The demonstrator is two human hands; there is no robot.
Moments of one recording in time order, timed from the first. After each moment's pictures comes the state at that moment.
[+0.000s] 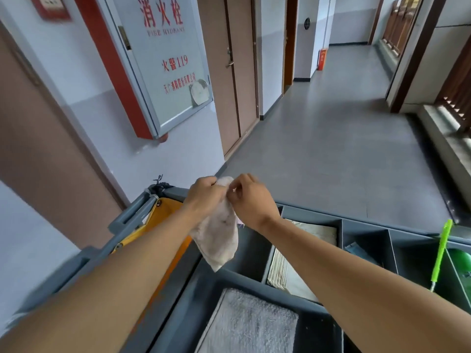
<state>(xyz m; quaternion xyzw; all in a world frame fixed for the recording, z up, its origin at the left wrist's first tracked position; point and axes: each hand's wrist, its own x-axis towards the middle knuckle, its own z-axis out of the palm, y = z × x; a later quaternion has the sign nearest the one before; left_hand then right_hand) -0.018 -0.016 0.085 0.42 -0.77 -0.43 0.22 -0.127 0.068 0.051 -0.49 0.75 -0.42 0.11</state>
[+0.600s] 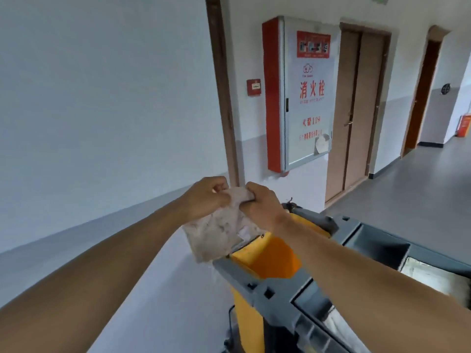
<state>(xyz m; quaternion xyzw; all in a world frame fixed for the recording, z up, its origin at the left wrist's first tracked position) 0.417 0.110 0.263 0.46 -0.81 -0.25 0.28 0.240 0.123 0.203 -0.66 0.53 -0.47 0.26</state>
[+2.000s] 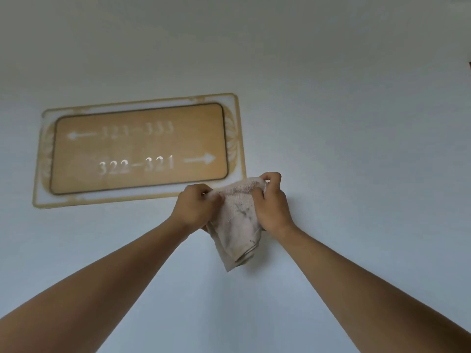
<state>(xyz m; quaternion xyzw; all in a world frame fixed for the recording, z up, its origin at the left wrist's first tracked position) 0.970 0.186 0.542 0.59 -0.56 0.08 0.57 0.827 0.071 0.518 -0.71 0.18 -0.66 0.19</state>
